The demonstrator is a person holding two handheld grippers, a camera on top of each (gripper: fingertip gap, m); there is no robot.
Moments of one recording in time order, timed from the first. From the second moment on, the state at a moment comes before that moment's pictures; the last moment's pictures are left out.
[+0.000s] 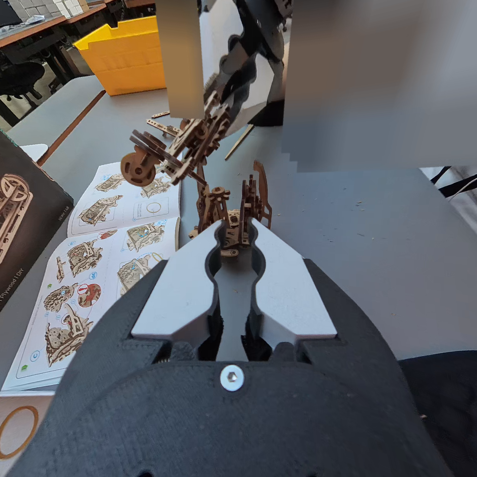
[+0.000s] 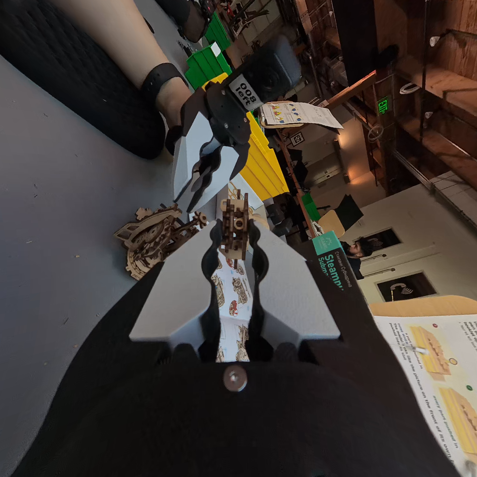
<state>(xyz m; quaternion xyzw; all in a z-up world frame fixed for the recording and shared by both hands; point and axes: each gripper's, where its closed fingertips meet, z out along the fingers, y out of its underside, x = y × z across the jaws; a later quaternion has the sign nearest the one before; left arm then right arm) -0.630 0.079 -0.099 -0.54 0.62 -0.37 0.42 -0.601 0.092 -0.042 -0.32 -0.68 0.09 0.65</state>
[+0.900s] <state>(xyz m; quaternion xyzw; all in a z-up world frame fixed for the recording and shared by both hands) -0.625 0.065 0.023 -0.47 0.44 -0.64 0.41 -0.598 0.028 0.005 -0.16 -0.68 0.04 0.72</state>
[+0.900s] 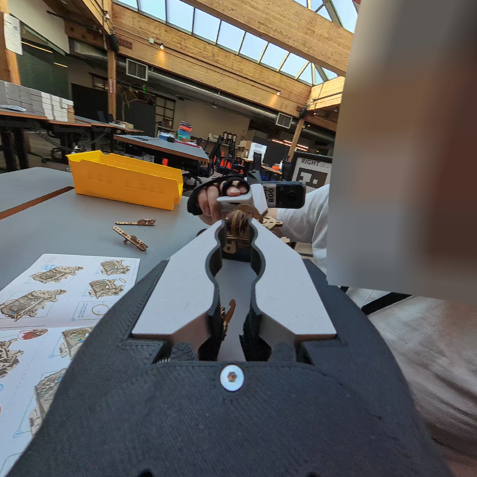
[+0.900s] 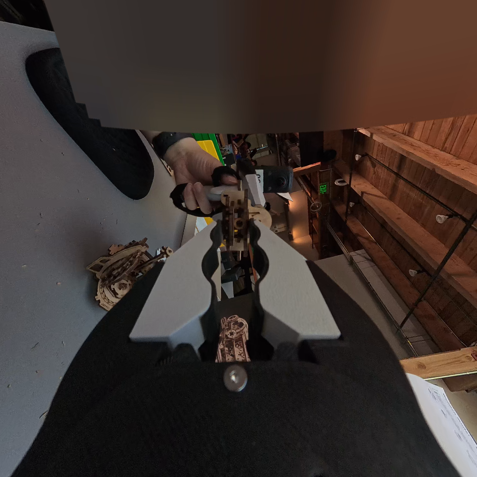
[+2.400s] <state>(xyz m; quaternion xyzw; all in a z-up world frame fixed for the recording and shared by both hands) -0.543 0.060 -0.041 -0.61 0.61 -0.27 0.43 -0.521 0.062 -0.066 -0.63 -0.54 0.33 0.44</state>
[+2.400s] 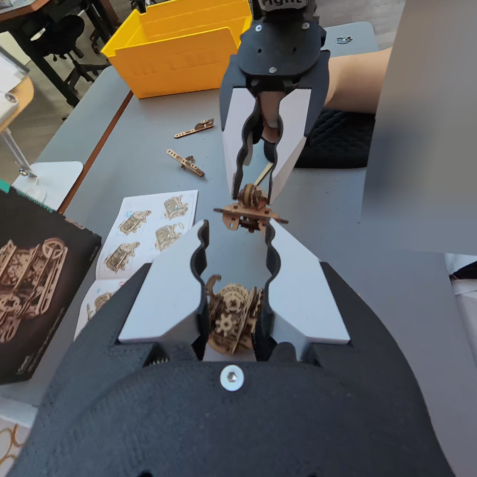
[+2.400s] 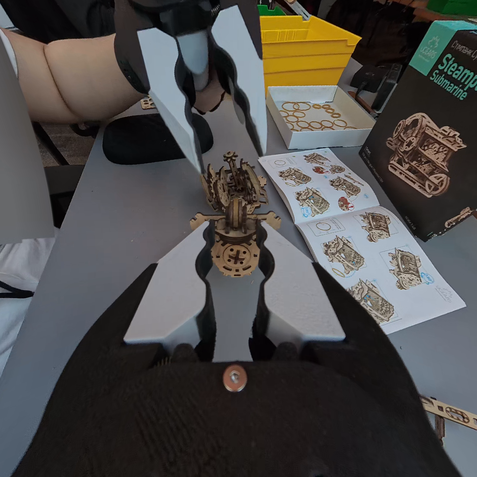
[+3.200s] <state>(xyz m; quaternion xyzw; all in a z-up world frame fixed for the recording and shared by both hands) -0.641 0.083 -0.148 -0.66 0.61 -0.31 0.32 -0.548 0.066 -0.047 -0.58 -0.55 0.33 0.51</state>
